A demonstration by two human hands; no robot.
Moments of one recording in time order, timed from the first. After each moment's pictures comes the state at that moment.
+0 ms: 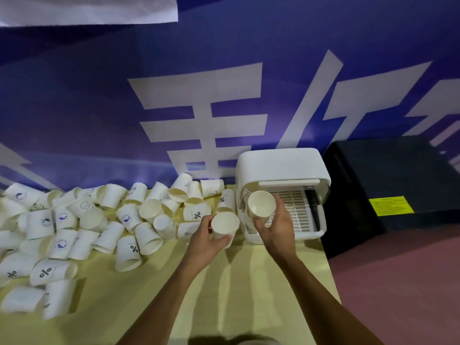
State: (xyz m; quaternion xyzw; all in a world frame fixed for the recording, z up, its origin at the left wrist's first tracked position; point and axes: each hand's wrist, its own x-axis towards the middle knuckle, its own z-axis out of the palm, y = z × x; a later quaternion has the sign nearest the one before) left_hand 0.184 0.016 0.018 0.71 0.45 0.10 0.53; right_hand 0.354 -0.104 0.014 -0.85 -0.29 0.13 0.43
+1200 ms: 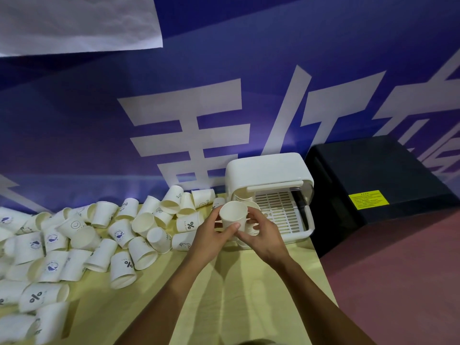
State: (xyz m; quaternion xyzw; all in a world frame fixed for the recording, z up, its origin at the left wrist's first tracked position) left_hand 0.217 0.010 0.052 0.74 0.35 0.15 0.55; right_hand 0.338 -0.115 0.047 -0.78 -0.34 0.25 0.46
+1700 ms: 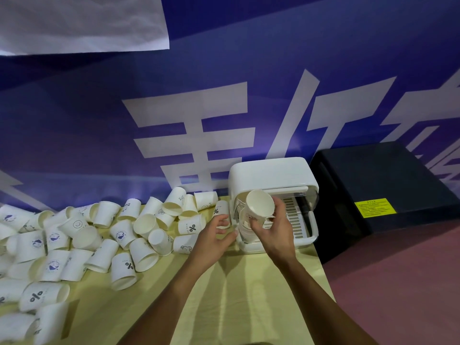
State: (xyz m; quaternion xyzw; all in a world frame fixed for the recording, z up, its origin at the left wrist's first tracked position) left_hand 0.216 0.016 0.041 0.74 0.37 0.12 0.54; right_hand 0.356 -0.110 0.052 -0.81 -0.25 0.14 0.51
